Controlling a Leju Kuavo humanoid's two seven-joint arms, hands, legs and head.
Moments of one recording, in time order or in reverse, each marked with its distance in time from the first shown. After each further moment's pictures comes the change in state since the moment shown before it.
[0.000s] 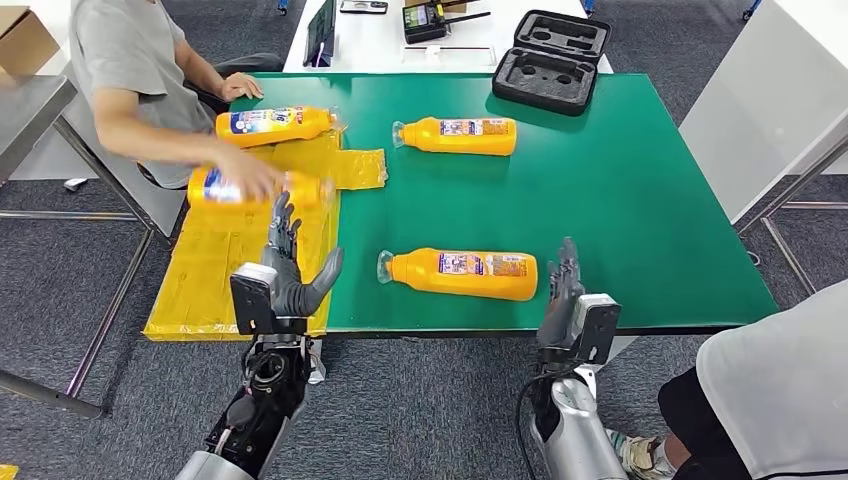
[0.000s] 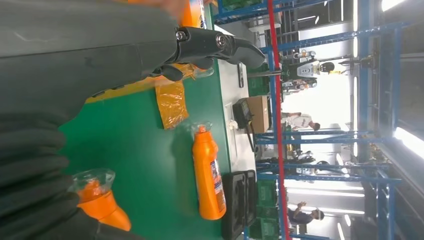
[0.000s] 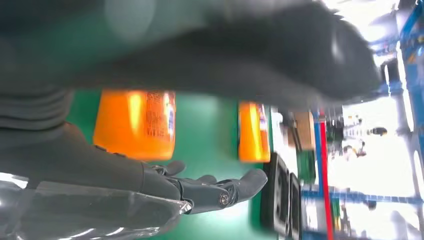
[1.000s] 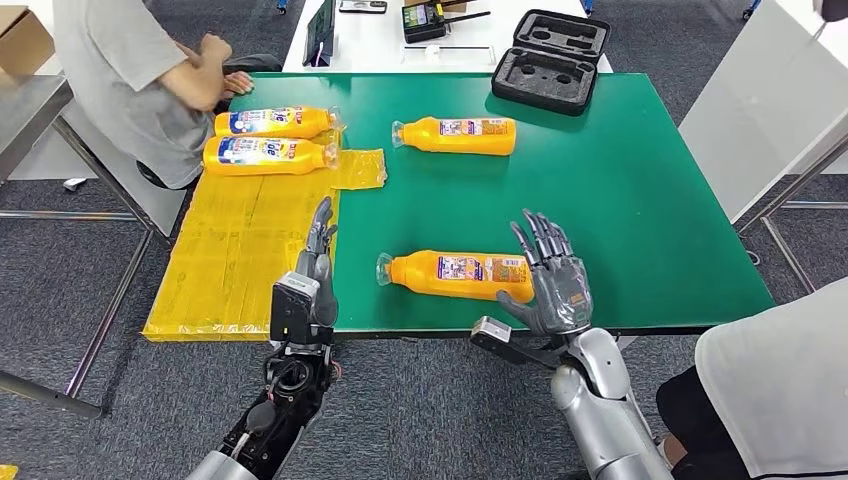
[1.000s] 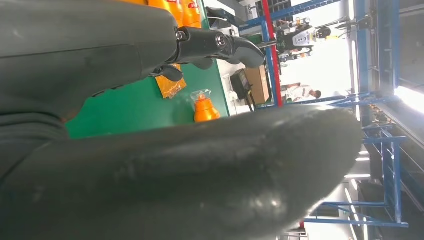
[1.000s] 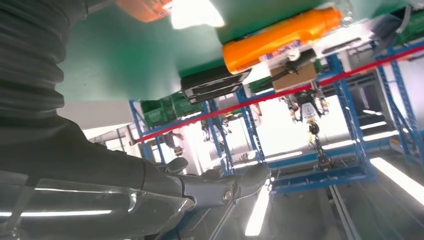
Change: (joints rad) left arm -0.014 0.001 -0.147 0.041 0.006 0.039 0.000; right arm -0.094 -0.148 0.100 0.044 1.155 -0.494 0.160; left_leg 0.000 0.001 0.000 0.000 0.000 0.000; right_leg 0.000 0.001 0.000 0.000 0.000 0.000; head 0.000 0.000
